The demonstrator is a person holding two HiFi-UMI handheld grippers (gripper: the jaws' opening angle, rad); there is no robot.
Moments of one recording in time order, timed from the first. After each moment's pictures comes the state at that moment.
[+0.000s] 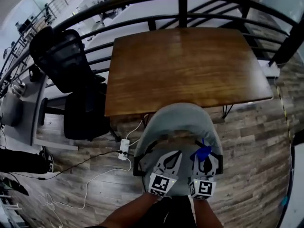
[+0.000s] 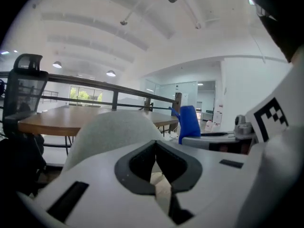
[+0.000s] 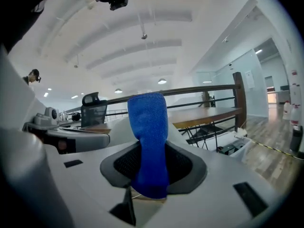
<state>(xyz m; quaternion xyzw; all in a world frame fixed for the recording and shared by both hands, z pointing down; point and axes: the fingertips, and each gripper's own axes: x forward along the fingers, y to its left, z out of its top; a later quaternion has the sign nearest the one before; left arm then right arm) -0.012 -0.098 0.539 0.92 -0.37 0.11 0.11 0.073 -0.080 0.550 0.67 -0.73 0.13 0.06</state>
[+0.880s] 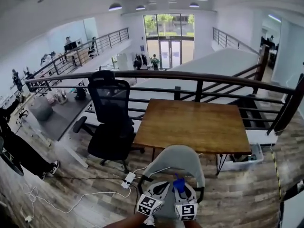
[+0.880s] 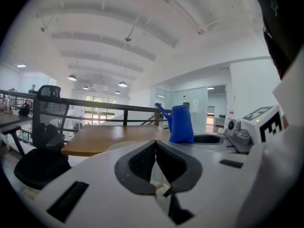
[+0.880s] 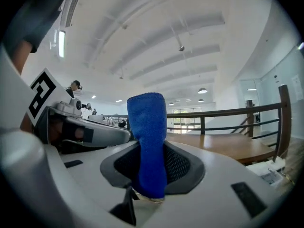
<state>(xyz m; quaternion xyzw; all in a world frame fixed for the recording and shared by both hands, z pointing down) -0.036 0.037 0.355 0.89 -0.45 0.07 0.08 0.012 0.039 0.370 0.49 -0.87 0.03 0.05</state>
